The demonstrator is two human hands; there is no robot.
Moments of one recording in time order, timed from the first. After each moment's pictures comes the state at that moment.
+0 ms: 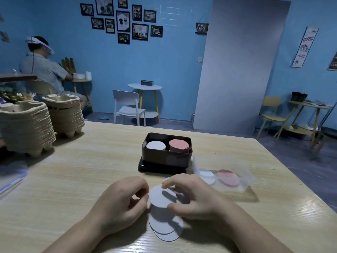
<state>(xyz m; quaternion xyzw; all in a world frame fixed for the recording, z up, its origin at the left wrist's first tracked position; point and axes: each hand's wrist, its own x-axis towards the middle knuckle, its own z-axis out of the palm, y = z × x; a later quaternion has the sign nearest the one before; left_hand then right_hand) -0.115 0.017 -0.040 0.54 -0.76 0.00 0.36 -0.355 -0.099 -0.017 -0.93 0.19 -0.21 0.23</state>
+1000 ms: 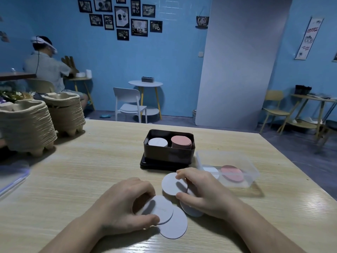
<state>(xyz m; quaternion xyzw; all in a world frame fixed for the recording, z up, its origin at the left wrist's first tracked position) -0.108 0.022 -0.032 0.57 -0.79 -0.06 0.22 -0.368 -0.103 -0.027 -0.92 0.28 -0.21 0.16</state>
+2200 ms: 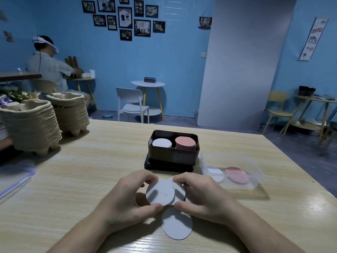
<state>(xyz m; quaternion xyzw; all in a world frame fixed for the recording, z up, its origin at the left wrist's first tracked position) -0.106 0.015 -0.039 0.54 -0.75 -0.07 0.38 -0.359 -0.095 -0.026 -0.94 0.22 -0.22 0.17</state>
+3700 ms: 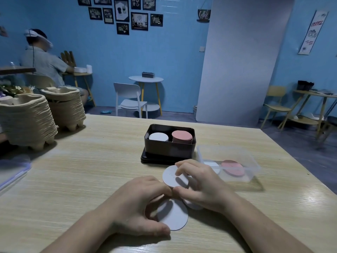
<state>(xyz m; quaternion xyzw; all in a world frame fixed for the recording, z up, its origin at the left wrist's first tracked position) -0.130 0.014 -0.033 0.47 -0.85 -0.05 0.23 -0.360 -0.105 -0.034 -0.92 0.23 -0.28 0.17</state>
